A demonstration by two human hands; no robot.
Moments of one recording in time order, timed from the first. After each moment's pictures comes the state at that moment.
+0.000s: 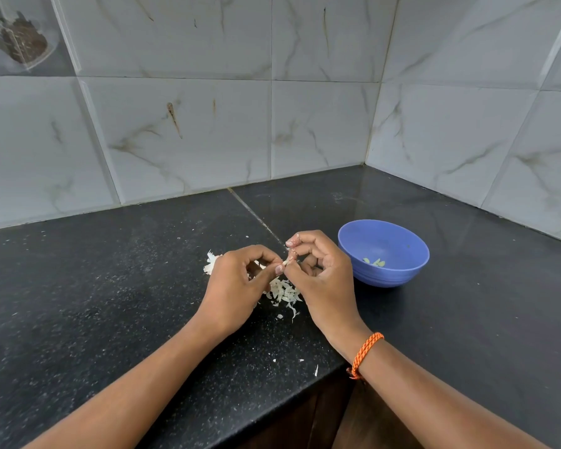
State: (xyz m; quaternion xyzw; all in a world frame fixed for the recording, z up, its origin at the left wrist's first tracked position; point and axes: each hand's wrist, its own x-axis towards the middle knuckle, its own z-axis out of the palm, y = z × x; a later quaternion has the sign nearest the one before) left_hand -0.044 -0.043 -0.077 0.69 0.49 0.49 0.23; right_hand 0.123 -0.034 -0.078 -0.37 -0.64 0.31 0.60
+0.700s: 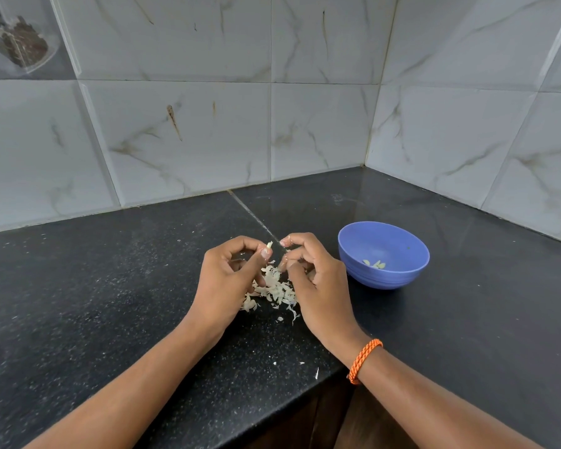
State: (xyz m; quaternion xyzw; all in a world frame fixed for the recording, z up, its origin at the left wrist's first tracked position) left_hand -0.047 -0.046 -0.071 0.57 0.45 0.60 0.34; right_hand 0.123 -0.037 -0.082 -0.43 -0.70 0.21 0.53
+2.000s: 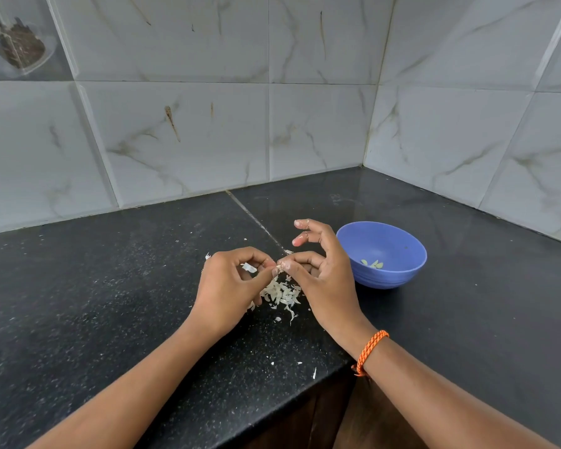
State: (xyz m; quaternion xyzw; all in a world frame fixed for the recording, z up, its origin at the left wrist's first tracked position) left_hand -0.048 -0.047 -0.072 0.66 0.52 0.50 0.23; right_hand 0.131 -0.031 -0.075 -0.35 -0.64 0.35 0.59
